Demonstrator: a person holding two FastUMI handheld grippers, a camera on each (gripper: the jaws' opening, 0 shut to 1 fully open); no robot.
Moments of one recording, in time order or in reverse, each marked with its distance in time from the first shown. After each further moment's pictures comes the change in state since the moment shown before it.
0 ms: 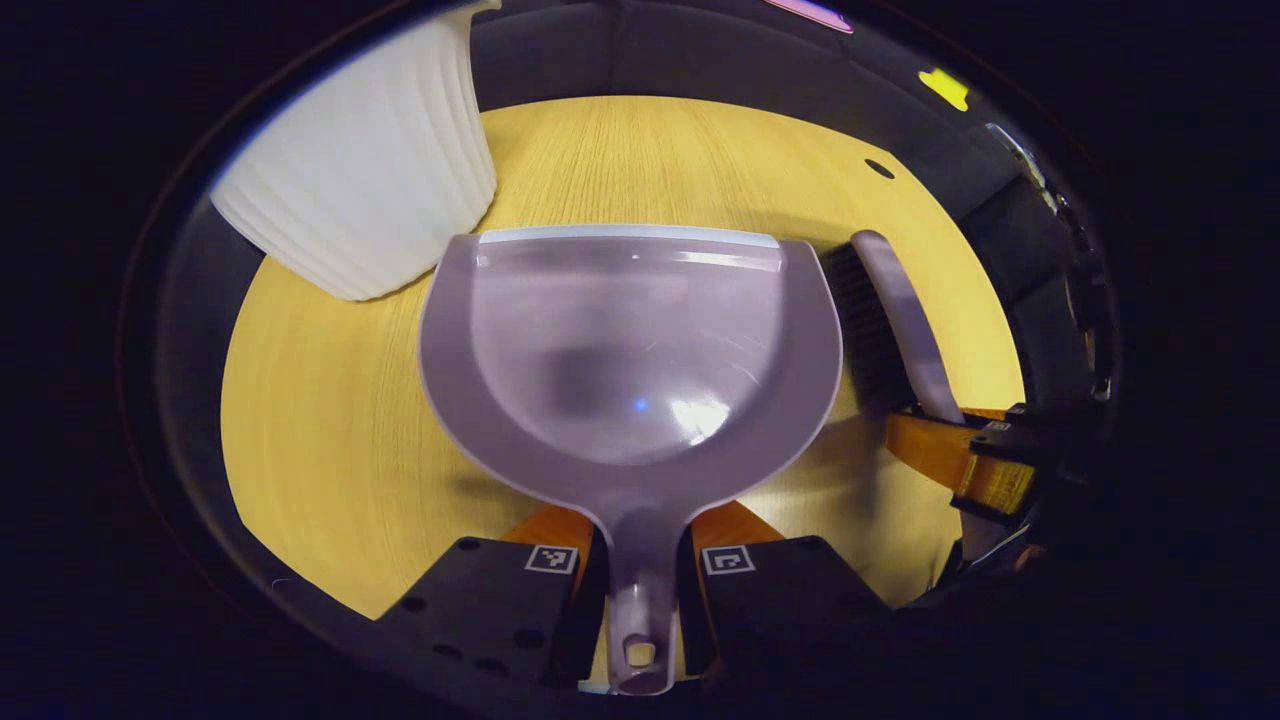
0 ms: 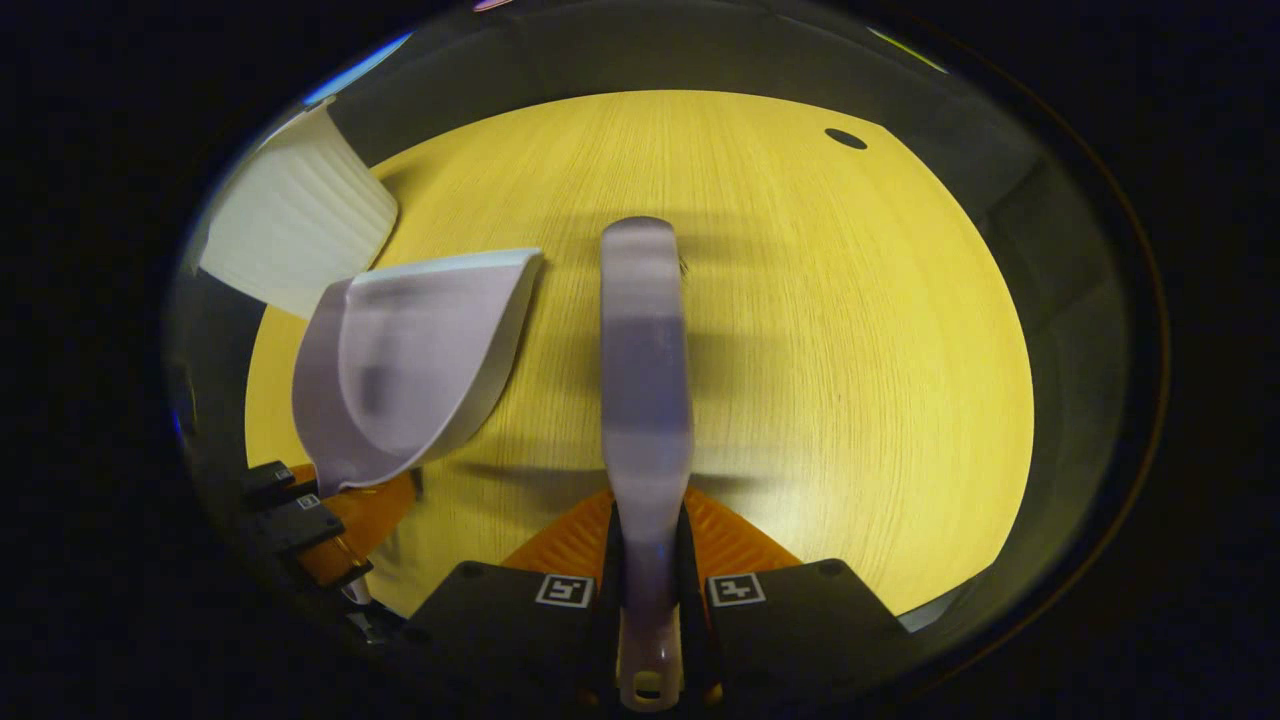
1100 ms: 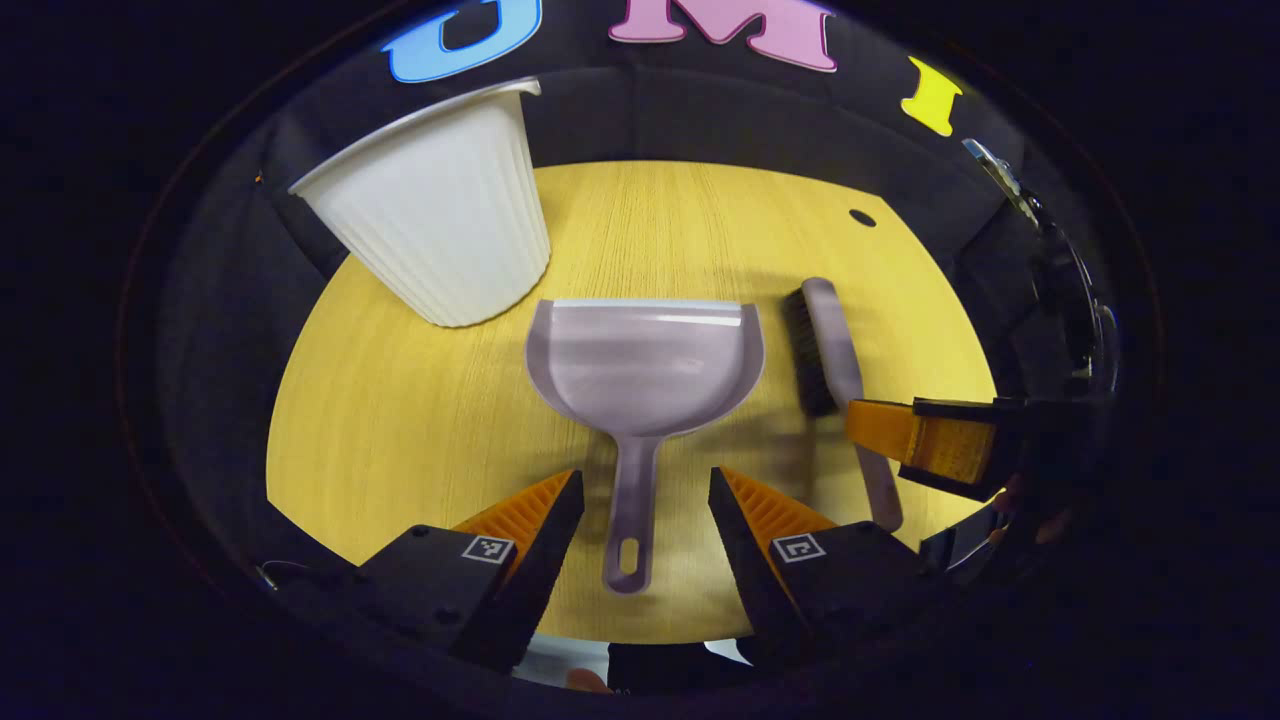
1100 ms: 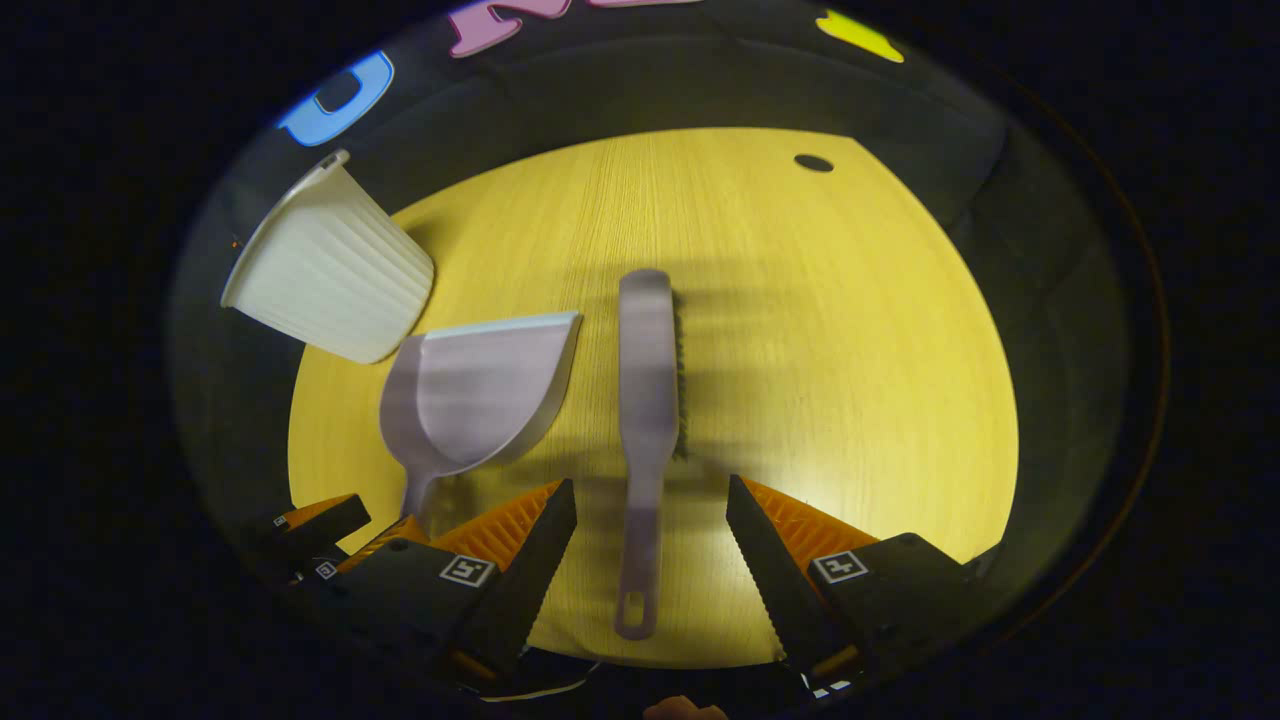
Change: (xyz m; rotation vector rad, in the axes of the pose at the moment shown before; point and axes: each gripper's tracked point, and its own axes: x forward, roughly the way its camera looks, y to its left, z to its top) left arm -0.116 -0.018 -0.017 -0.042 -0.271 0.062; right arm -0.092 -0.002 0.008 0.080 -0.177 0.061
